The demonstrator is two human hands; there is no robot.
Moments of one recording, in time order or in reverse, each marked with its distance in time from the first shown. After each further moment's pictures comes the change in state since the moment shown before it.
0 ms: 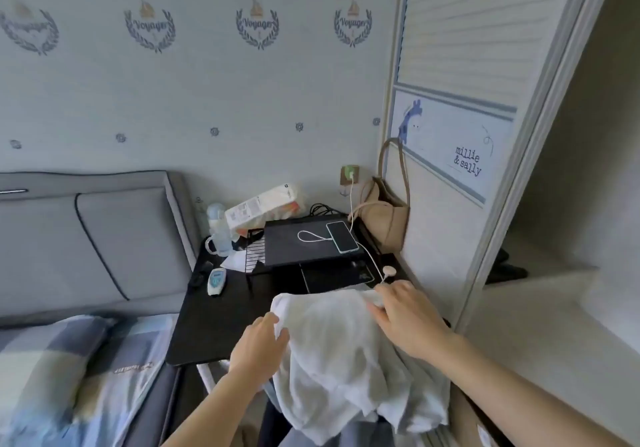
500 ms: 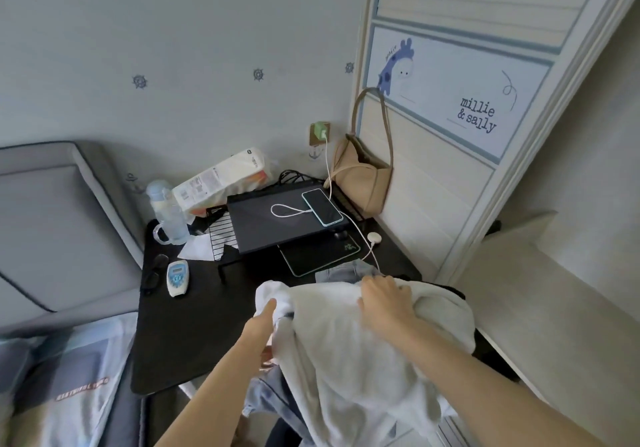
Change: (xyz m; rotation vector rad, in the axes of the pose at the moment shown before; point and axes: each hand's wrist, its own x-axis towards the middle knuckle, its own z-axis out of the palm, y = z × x) left_hand 0.150 -0.060 0.046 -0.966 -0.449 -0.639; right_hand 0.105 -0.064 0.086 -0.055 -0.257 0.467
